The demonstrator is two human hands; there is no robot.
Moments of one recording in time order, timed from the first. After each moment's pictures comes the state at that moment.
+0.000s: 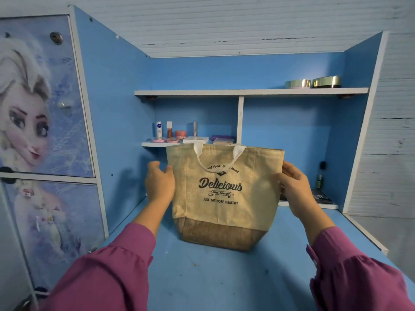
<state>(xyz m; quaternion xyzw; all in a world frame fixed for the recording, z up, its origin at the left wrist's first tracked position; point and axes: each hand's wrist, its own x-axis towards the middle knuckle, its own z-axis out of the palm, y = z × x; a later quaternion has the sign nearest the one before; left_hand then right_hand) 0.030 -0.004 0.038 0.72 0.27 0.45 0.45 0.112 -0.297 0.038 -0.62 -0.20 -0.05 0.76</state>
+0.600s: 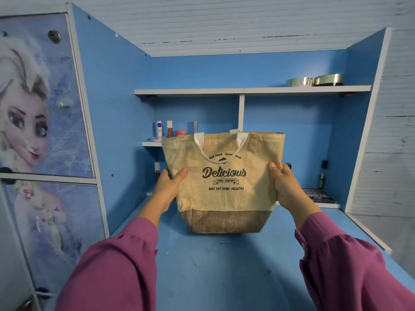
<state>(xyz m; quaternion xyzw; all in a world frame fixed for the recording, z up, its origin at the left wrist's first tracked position) 0.047 0.012 0.019 0.71 0.14 0.28 0.64 0.142 -0.271 0.038 -0.64 -0.10 0.01 0.76</state>
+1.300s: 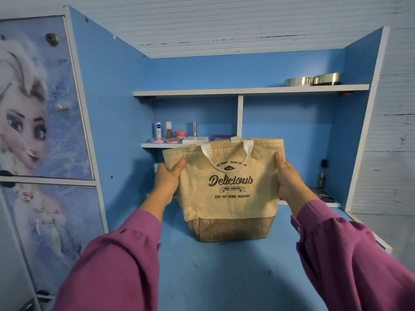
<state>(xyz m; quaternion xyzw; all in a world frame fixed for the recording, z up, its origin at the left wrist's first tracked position) 0.046 0.000 0.045 0.68 0.19 0.32 0.63 0.145 -0.269 0.058 -0.63 -0.02 0.01 0.78</state>
